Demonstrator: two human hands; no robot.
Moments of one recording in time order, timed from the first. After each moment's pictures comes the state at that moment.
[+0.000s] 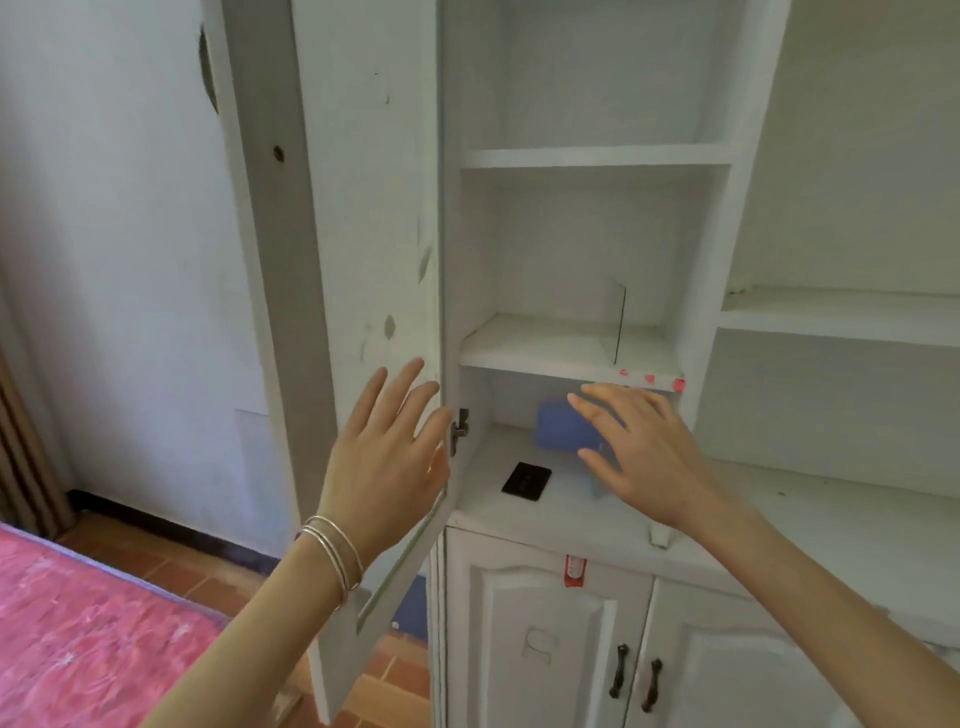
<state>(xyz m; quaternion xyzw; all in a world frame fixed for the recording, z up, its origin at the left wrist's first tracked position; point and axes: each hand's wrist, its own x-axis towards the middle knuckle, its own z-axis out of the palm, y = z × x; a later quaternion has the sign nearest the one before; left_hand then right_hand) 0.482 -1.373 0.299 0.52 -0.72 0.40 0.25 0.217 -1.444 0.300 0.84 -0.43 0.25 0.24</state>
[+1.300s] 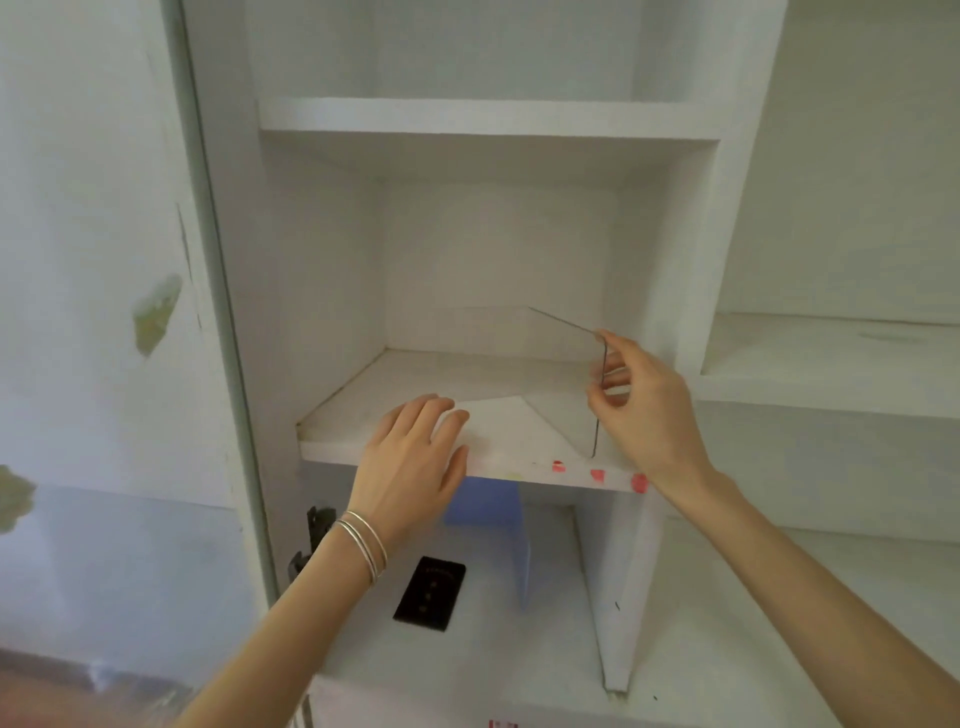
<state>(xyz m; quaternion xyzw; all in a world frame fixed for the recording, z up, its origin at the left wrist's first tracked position) 0.380 -1.677 0.294 0.46 -0.79 0.25 0.33 0.149 -1.667 0.351 0.68 -0.49 0.54 0.09</state>
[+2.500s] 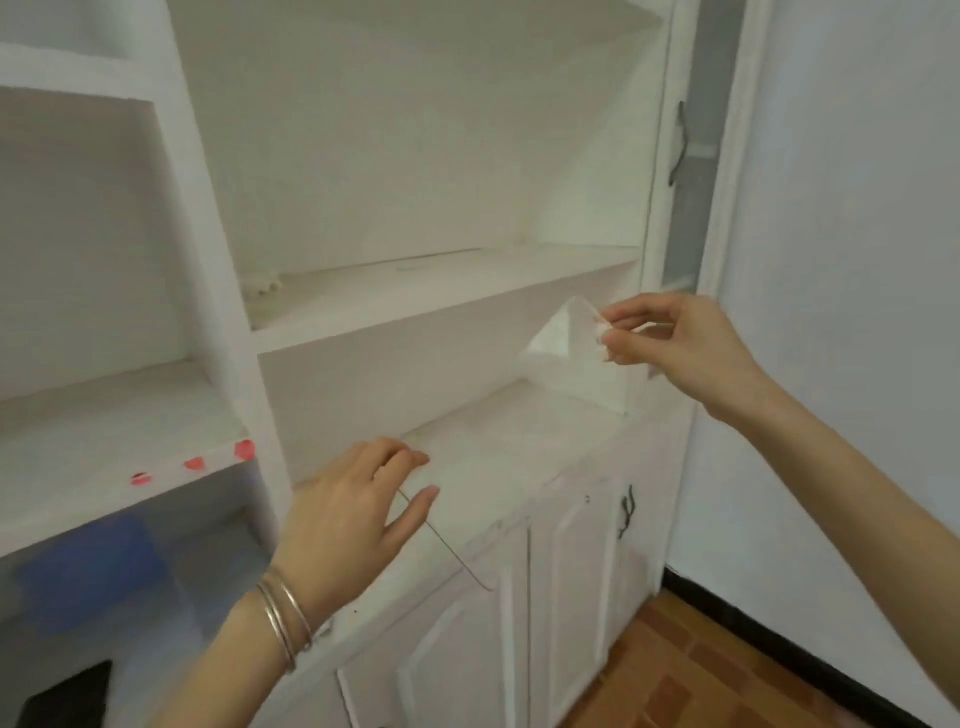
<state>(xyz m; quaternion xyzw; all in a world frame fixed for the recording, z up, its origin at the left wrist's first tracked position) 0.184 -1.550 0.279 0.09 -0.93 0.04 0.37 -0.032 -1.346 0.378 0.42 -0.71 0.57 0.05</state>
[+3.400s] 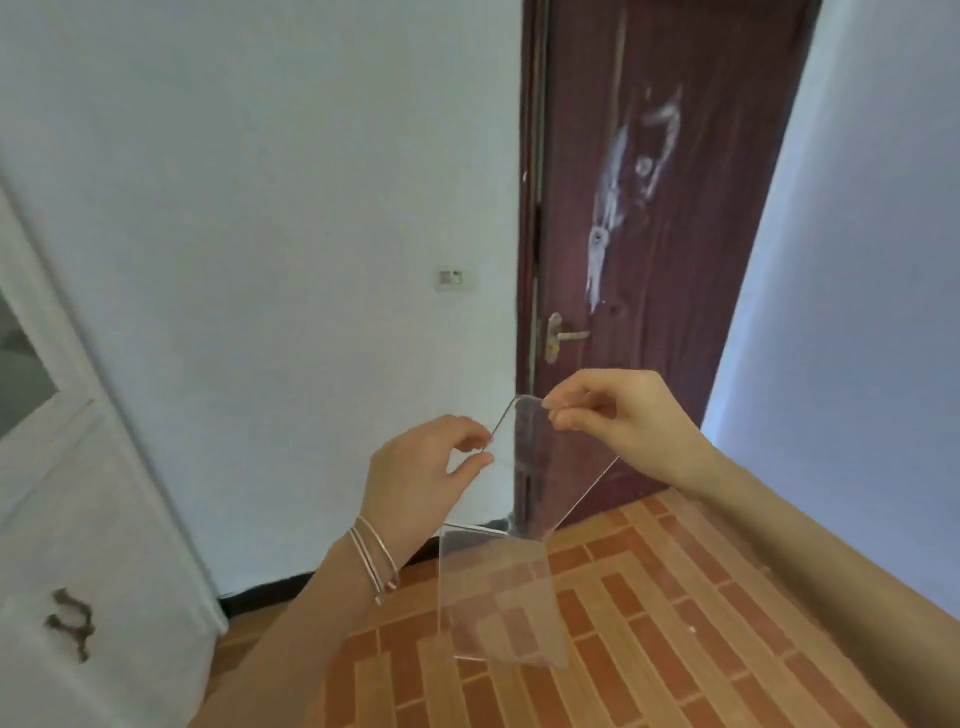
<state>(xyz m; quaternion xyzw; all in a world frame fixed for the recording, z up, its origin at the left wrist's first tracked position) -0.053 -1.031 0.251 -0.39 -0.83 -0.33 0.20 0.042 -0.835 0.301 0.04 -0.91 0.34 0.25</state>
